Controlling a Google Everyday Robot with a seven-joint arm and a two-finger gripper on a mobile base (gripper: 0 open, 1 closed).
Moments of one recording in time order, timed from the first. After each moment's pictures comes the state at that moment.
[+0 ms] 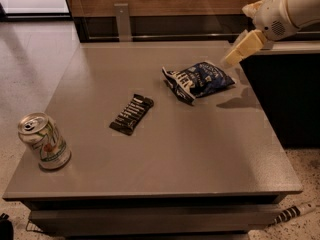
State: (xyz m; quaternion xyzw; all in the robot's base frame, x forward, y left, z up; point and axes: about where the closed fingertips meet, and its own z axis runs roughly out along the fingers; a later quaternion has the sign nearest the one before) arm 0.653 -0.195 0.962 -0.52 0.74 0.08 0.41
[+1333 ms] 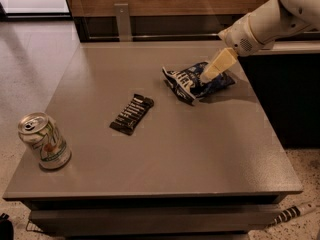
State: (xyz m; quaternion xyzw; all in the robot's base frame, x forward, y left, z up) arm 0.679 -0.159 0.892 -0.53 0.76 0.13 0.35
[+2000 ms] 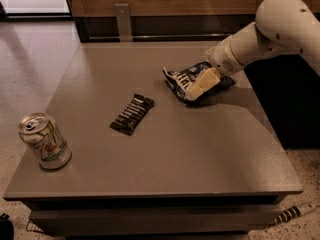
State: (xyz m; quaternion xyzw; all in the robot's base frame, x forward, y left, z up) arm 0.663 -0.122 0.841 -0.53 0.77 0.15 0.33
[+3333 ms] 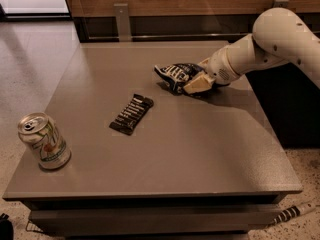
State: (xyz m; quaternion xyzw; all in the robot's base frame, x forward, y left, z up) arm 0.654 -0.111 0.819 -0.52 0.77 0.18 0.34
